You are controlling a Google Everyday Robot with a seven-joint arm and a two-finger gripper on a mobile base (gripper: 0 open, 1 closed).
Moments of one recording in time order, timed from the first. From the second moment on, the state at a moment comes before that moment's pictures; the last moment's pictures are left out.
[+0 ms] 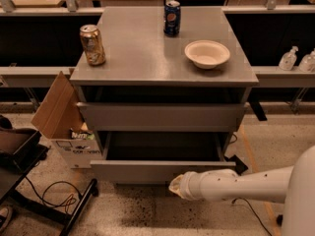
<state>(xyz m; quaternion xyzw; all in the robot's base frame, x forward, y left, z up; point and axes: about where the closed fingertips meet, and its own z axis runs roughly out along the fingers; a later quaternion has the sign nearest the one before) 0.517 -0.079 0.400 -0.55 0.77 0.09 0.31</state>
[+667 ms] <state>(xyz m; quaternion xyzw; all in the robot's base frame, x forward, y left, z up) 0.594 -0.084 0.425 -0.55 0.77 0.07 0.32</state>
